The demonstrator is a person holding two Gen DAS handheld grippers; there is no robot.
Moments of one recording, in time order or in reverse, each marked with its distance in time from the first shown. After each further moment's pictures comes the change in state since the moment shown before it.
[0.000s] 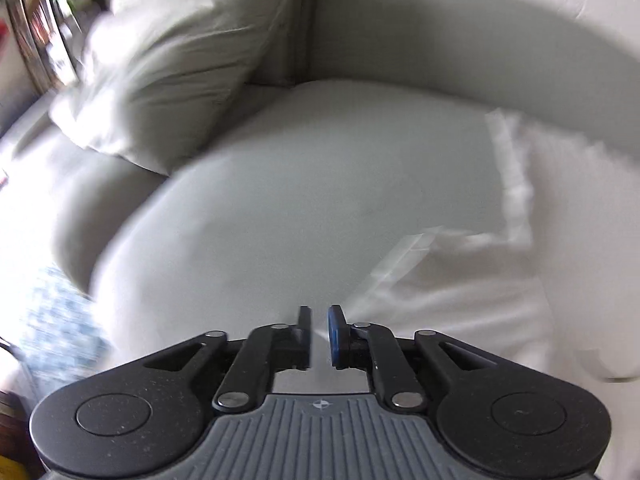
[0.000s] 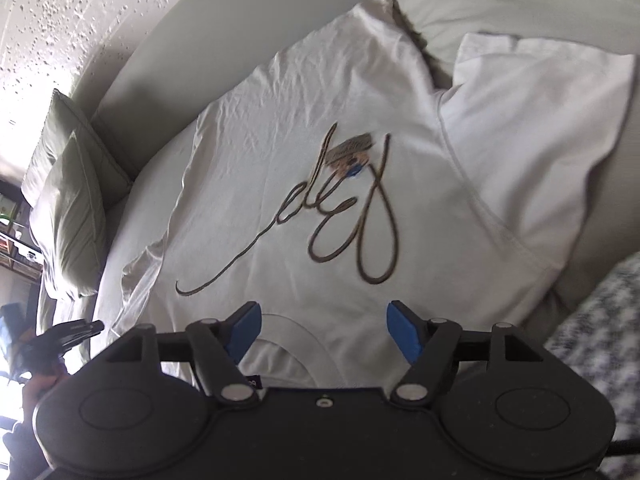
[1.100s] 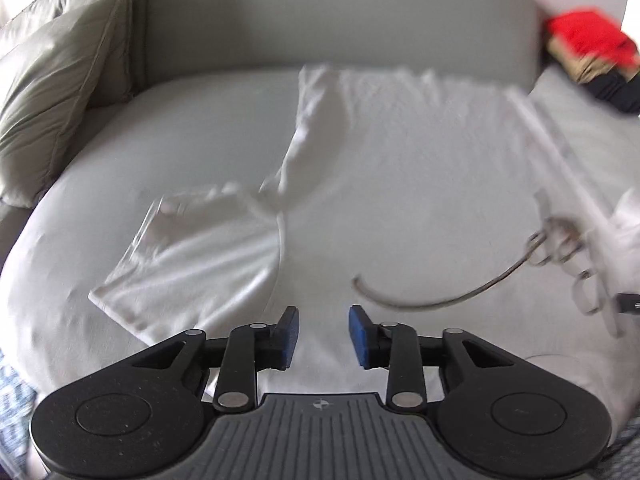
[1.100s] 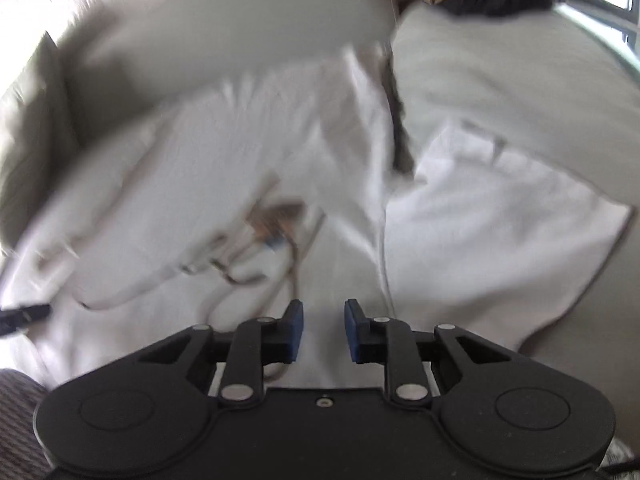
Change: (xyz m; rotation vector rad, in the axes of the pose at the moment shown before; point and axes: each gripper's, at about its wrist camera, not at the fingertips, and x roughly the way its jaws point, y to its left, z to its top) left arm -0.012 -0.158 -0.050 0.251 0.090 -0.111; right arm 0.032 -0.014 0.047 -0.268 -0.023 -0.301
